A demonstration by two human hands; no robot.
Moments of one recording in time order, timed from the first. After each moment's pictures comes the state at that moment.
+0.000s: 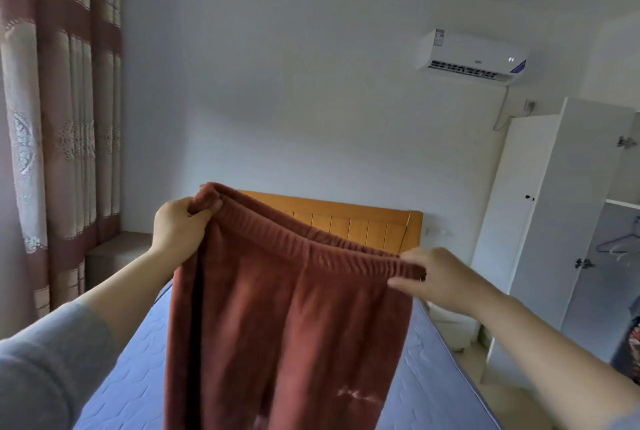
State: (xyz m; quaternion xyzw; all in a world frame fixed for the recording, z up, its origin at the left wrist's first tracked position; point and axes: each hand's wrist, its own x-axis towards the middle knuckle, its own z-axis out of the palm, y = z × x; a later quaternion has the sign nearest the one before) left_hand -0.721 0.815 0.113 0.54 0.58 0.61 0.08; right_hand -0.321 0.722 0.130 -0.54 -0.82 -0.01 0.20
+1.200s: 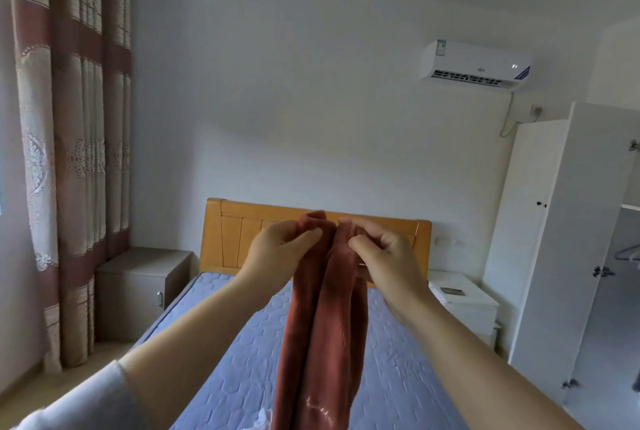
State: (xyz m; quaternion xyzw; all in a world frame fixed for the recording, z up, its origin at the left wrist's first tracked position) left_hand -0.609 0.745 0.138 0.63 0.38 0.57 0.37; right_hand -0.443 0.712 0.146 -0.39 -0.64 0.29 0.59
